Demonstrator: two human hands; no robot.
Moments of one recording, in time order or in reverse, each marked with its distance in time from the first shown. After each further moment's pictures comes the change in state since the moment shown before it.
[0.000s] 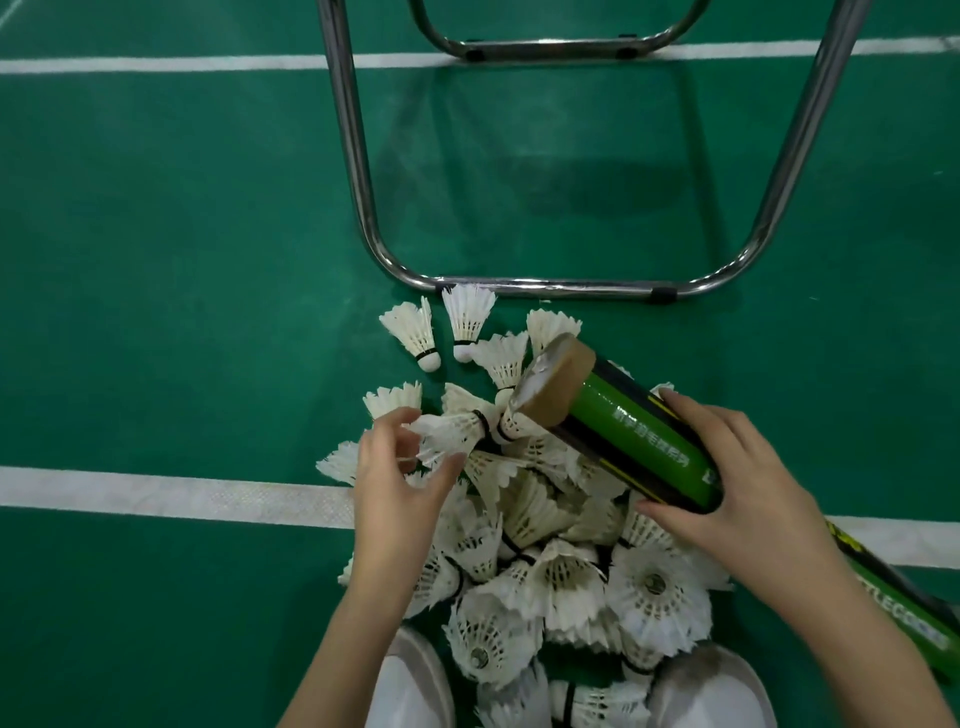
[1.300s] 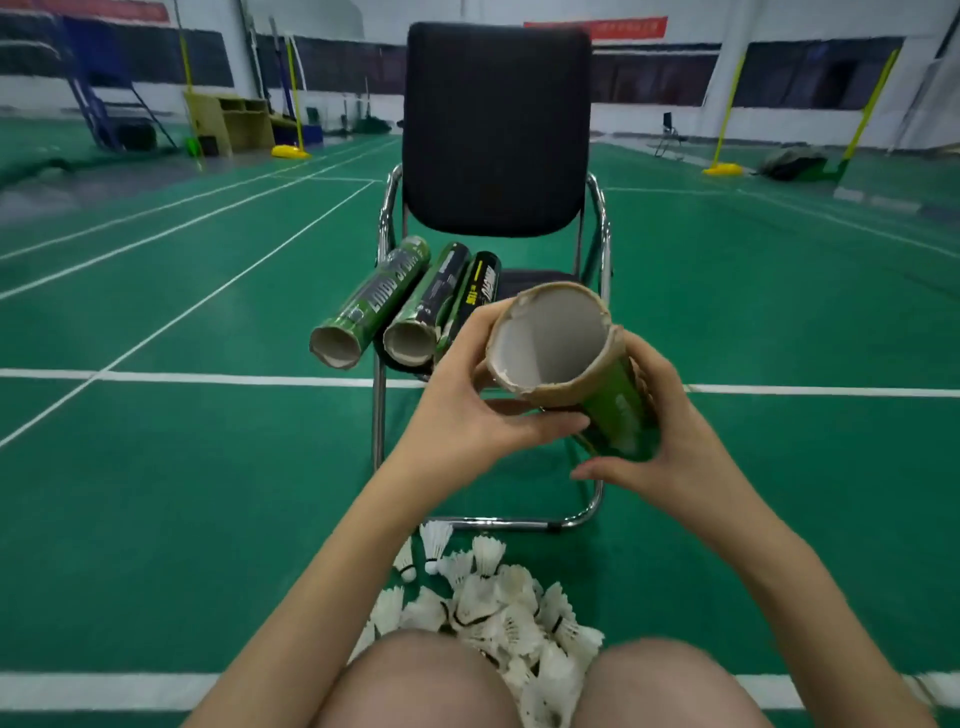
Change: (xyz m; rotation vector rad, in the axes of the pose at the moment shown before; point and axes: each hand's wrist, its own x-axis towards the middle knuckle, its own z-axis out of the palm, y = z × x) left_hand -0.115 0.330 -0.159 -0.540 -0.392 0.934; right_hand -0.076 -0.187 -0.258 0.335 0.400 -0.588
